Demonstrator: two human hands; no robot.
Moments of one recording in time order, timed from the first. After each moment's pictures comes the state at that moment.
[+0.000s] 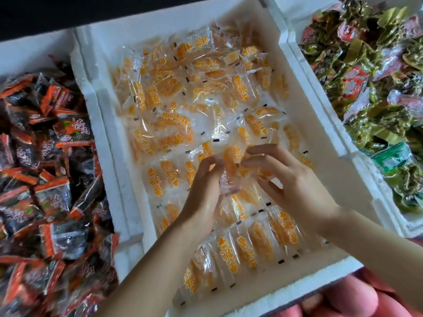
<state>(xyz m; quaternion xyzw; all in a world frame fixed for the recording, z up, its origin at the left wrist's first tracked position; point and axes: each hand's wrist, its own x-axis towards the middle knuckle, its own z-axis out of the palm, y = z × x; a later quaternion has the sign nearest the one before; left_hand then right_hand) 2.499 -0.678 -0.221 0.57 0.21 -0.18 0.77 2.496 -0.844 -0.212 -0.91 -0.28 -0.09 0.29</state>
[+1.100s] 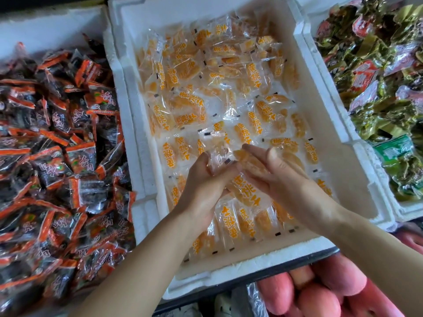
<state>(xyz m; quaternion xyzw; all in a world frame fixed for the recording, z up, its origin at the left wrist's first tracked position) 2.445 -0.664 -0.199 0.61 0.20 -0.17 0.75 2.447 -0.818 -0.181 -0.63 0.00 0.28 0.73</state>
